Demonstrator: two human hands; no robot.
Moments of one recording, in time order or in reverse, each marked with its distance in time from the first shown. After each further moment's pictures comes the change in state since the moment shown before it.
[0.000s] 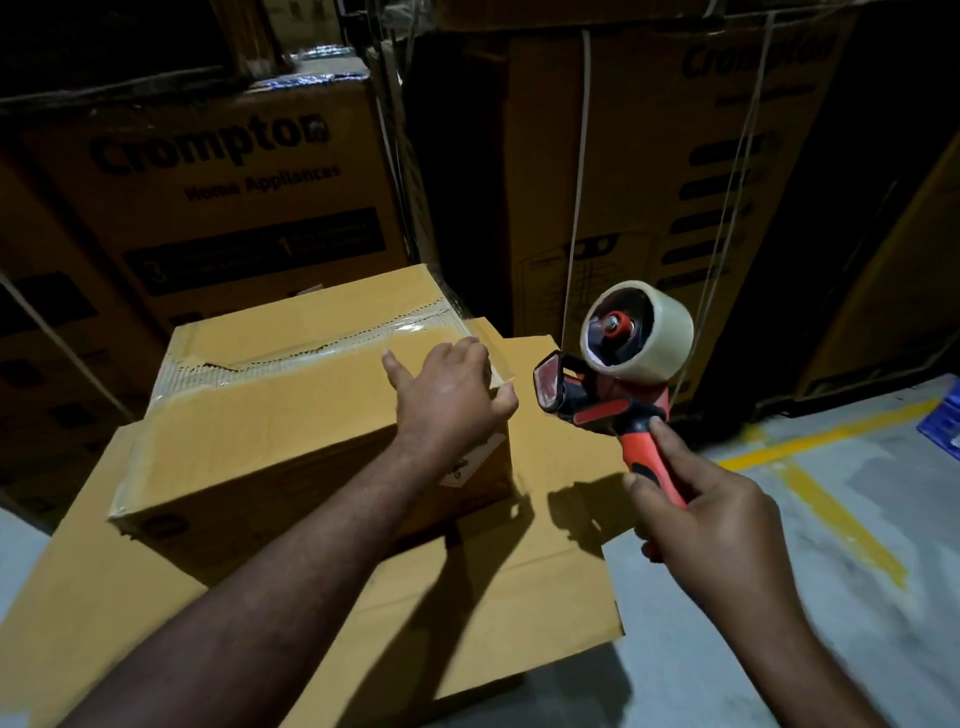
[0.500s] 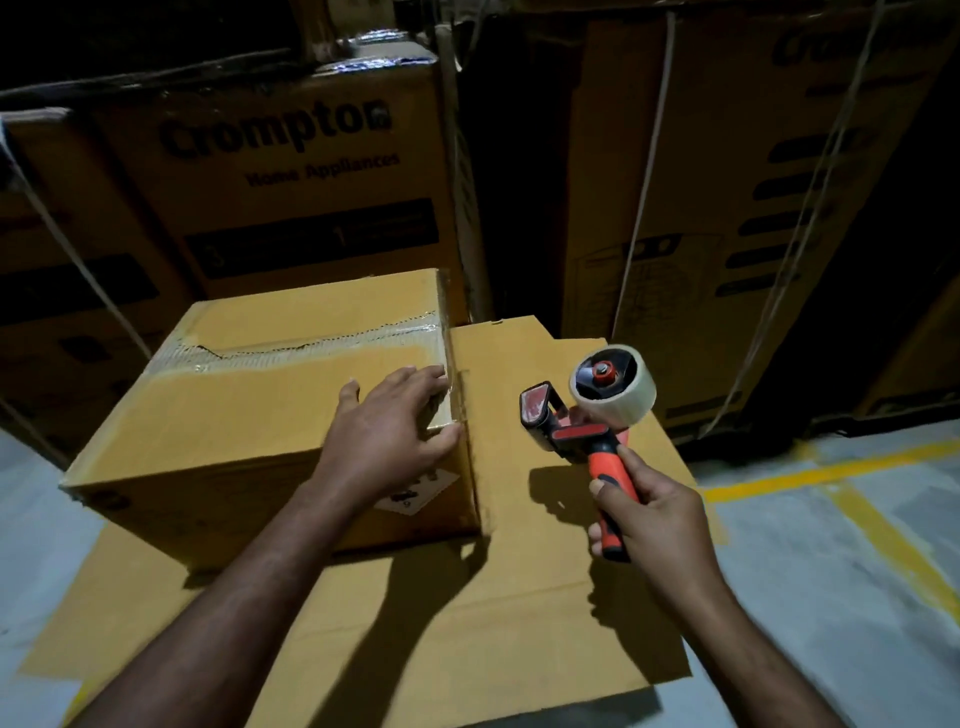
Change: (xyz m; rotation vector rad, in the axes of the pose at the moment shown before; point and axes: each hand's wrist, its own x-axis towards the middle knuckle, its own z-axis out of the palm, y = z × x) left_hand -0.046 -0.111 -0.036 -0.090 -0.117 -0.080; right_hand 0.035 0.018 0.103 0.413 -0.252 0.182
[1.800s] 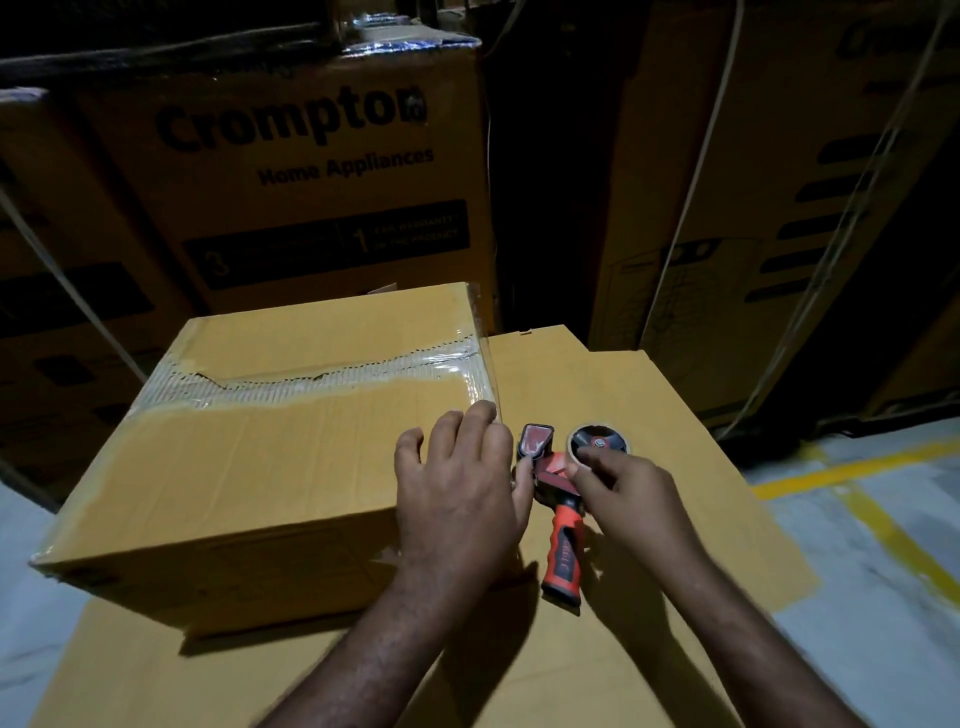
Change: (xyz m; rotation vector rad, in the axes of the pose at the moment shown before) left_hand 0.010 -0.023 0.035 0.164 0.312 0.109; right_hand 0.068 -0.019 0.109 -0.681 -0.008 -0.140
